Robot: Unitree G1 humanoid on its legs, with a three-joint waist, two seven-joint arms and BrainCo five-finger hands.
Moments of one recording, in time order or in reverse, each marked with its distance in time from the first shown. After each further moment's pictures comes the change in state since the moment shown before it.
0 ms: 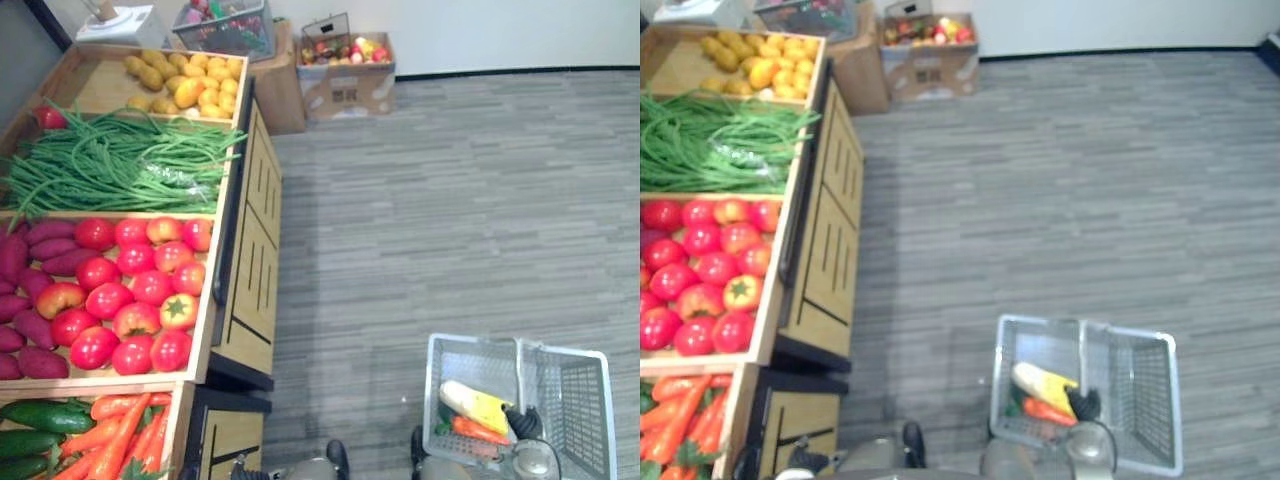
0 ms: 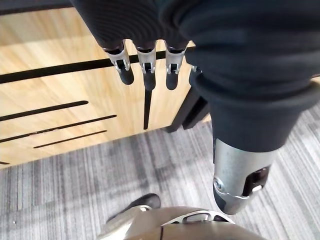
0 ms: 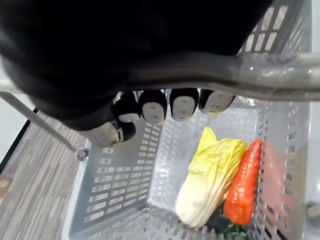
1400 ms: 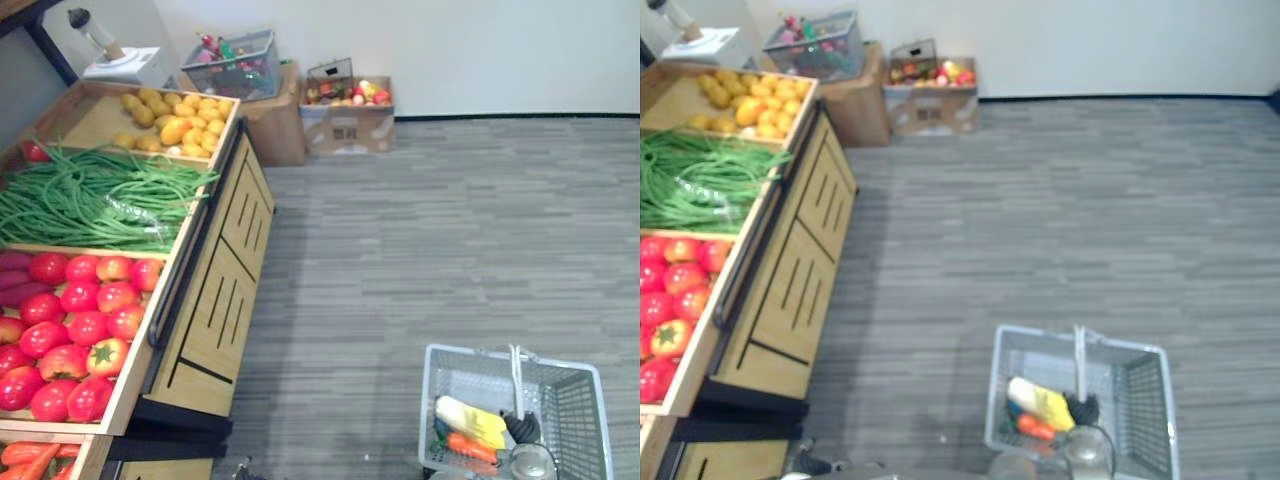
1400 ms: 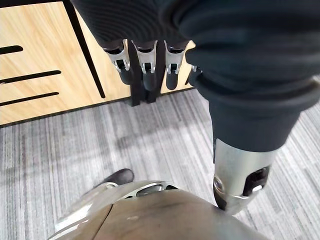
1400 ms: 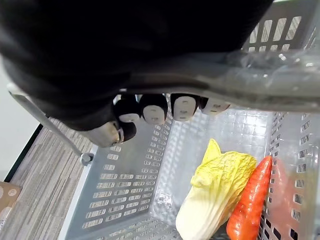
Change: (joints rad) left arm 0.008 0.022 -0.068 0.023 0.045 0.015 0.006; right arm -0.002 0.002 -0.028 0.078 0.003 -0.001 -0.020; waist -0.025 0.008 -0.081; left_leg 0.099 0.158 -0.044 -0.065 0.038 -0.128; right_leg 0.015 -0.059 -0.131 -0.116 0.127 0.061
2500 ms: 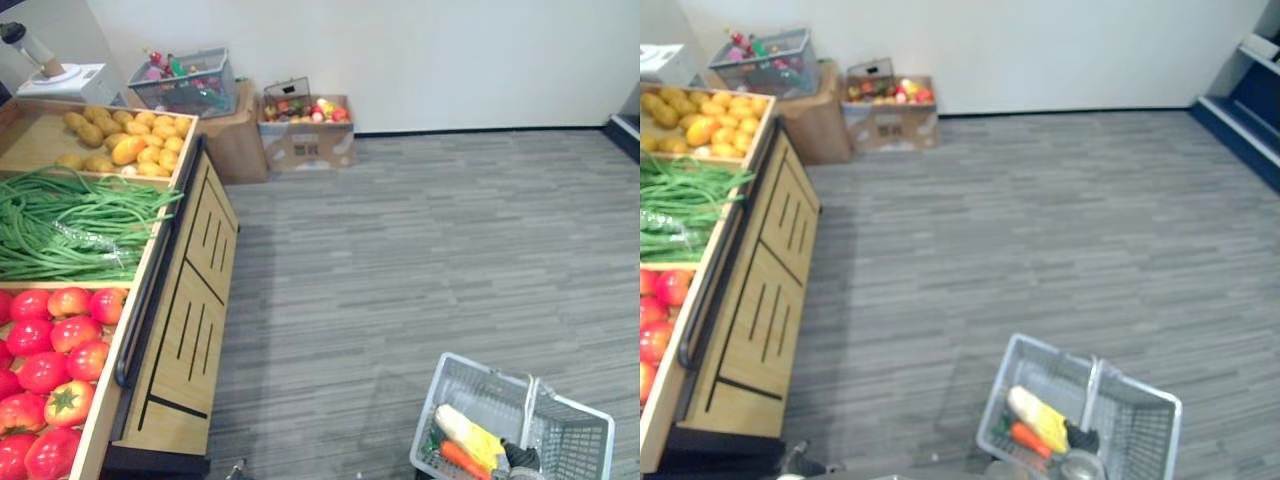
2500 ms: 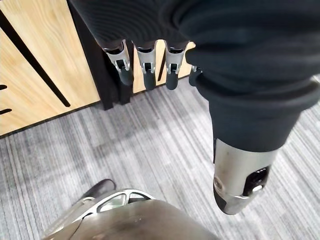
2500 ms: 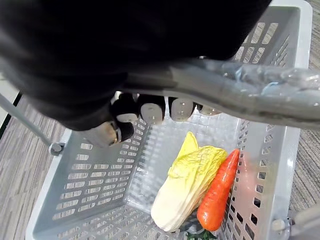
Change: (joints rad) left arm 0.002 0.022 -0.004 0.001 0.030 0.002 -0.002; right arm -0.042 0.026 -0.144 0.218 0.084 -0.006 0.006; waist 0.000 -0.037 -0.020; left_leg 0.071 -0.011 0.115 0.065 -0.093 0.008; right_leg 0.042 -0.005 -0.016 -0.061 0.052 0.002
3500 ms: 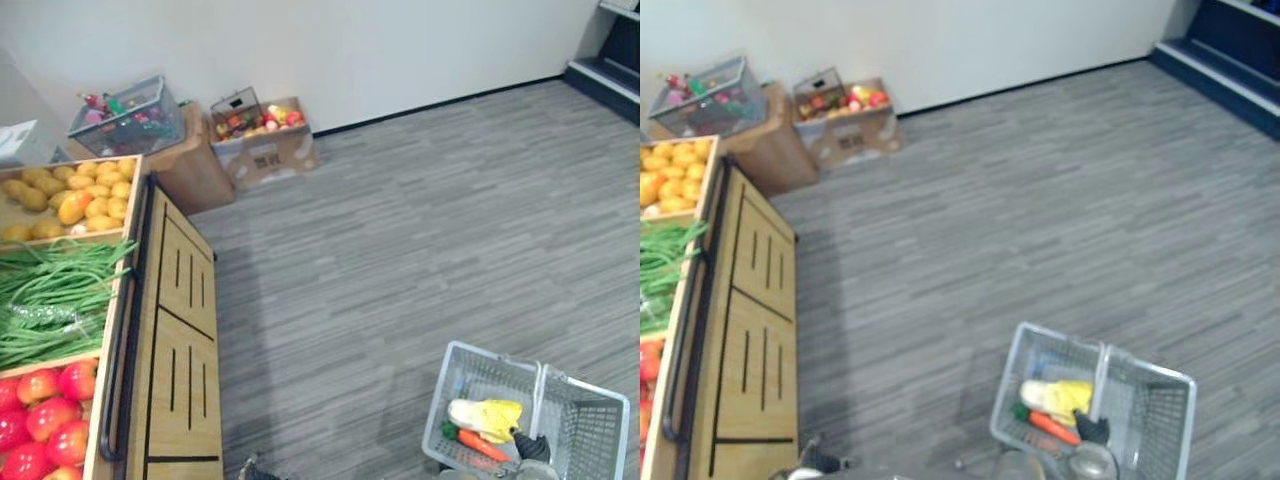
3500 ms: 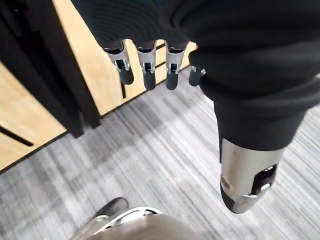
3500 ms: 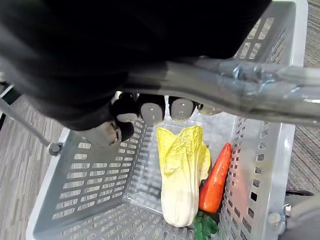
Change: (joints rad) left arm -0.033 -0.029 -0.042 0.020 0.016 0.004 0.015; right arm 0.017 -0.041 0.025 -0.032 0.025 -0.021 -0.002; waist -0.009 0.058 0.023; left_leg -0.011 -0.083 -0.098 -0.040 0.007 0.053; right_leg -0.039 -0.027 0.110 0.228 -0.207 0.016
